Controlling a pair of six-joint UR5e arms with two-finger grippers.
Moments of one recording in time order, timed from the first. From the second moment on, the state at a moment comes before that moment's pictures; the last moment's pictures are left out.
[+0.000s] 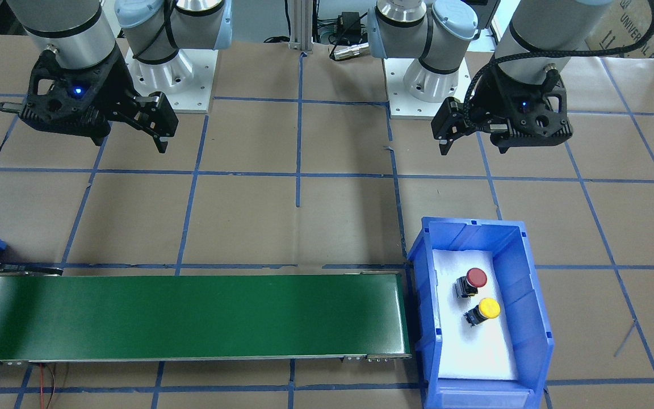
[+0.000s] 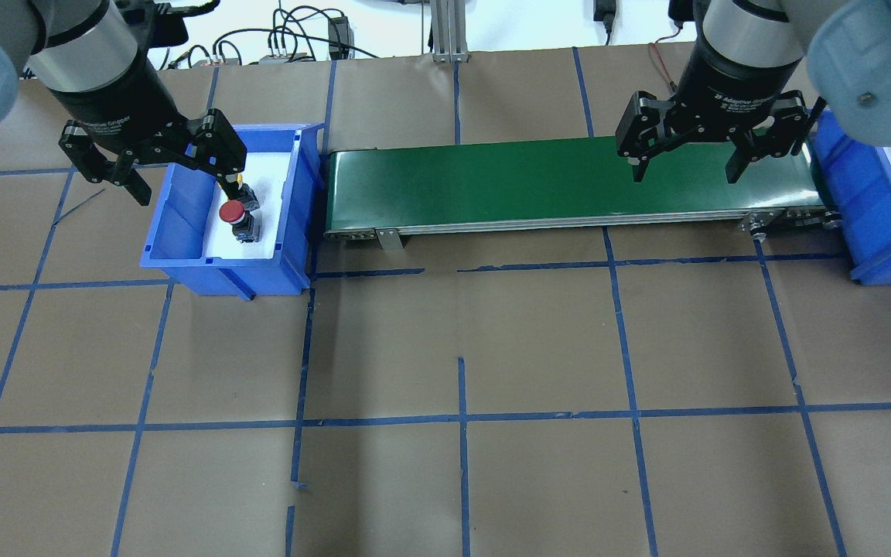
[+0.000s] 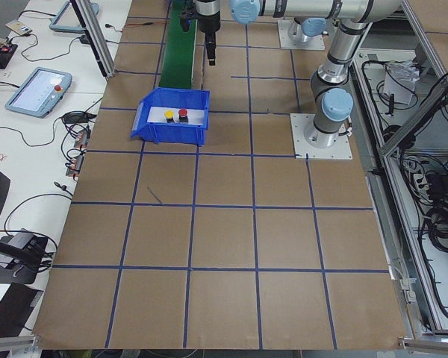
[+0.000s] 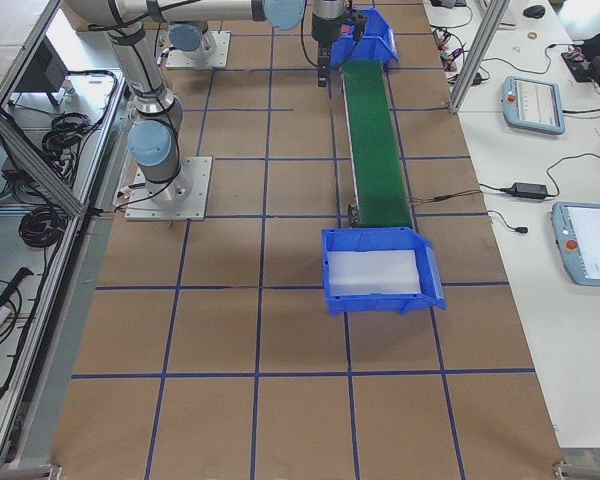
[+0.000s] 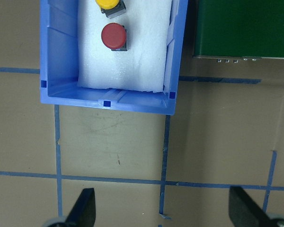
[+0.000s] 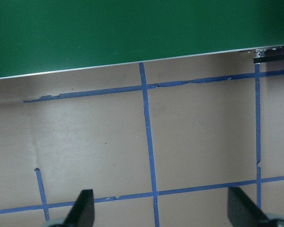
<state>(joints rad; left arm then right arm) -1.53 -1.59 -1.53 -1.63 1.60 0.00 1.59 -1.56 1.56 -1.56 -1.60 0.12</state>
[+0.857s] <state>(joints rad) -1.53 -1.59 -1.55 -1.59 1.60 -0.02 1.59 -1.56 1.56 -1.56 -1.60 0.12</state>
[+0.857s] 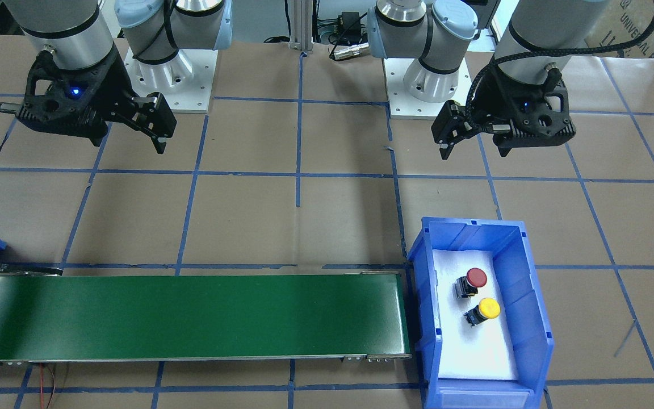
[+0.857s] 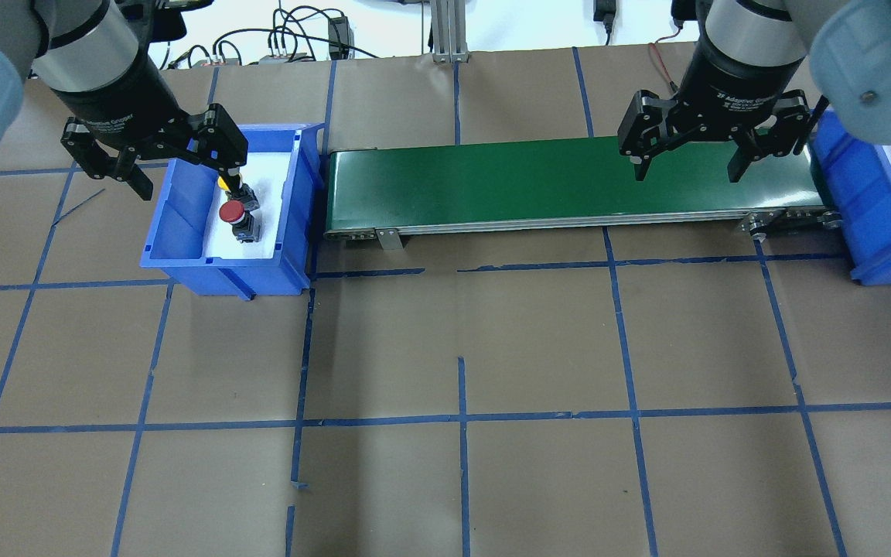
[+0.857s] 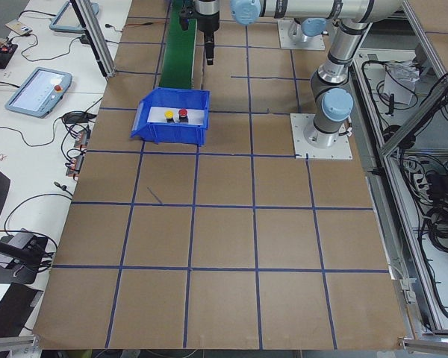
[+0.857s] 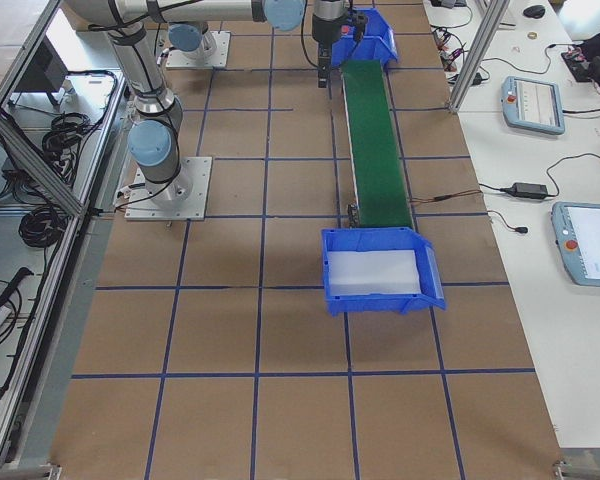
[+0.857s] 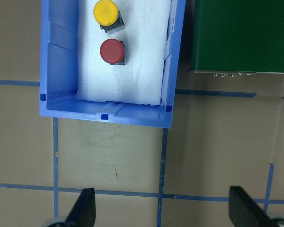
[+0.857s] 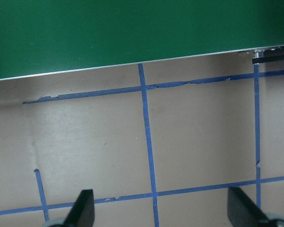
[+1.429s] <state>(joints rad) -1.46 -1.61 -1.54 -1.58 1.57 0.03 1.59 -1.56 1.55 -1.56 -1.60 0.12</state>
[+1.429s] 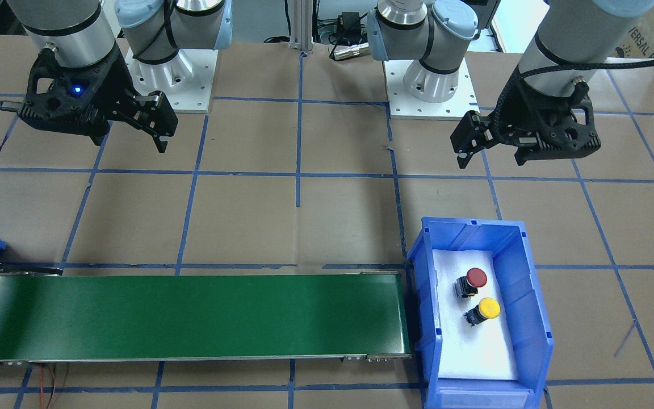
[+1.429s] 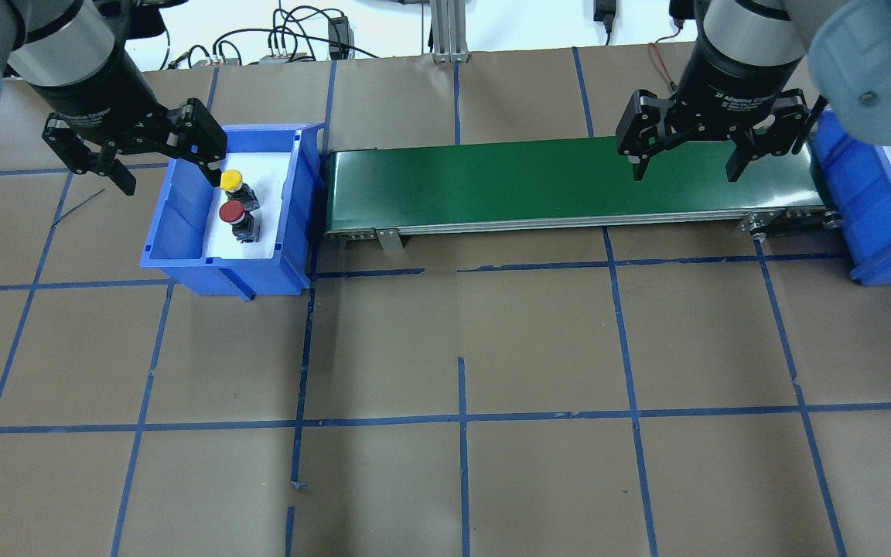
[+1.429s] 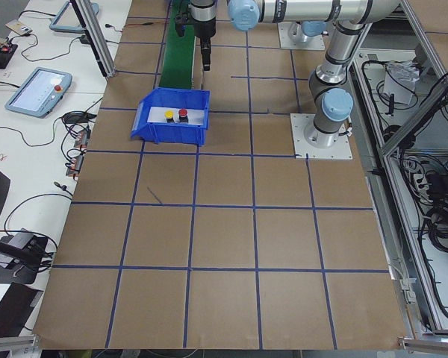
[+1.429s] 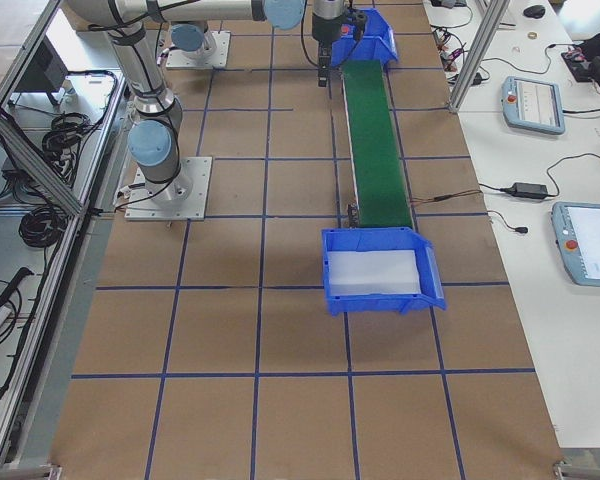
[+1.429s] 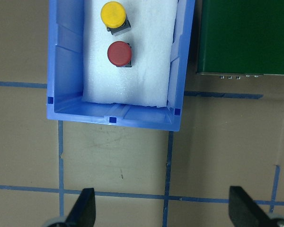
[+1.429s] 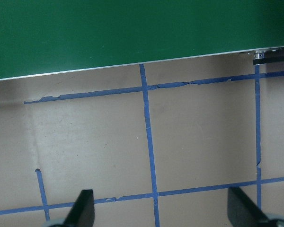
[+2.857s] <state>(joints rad) -1.42 -1.95 -1.64 -1.17 1.57 0.03 1.60 -1.57 1.57 -1.57 -1.60 0.12</state>
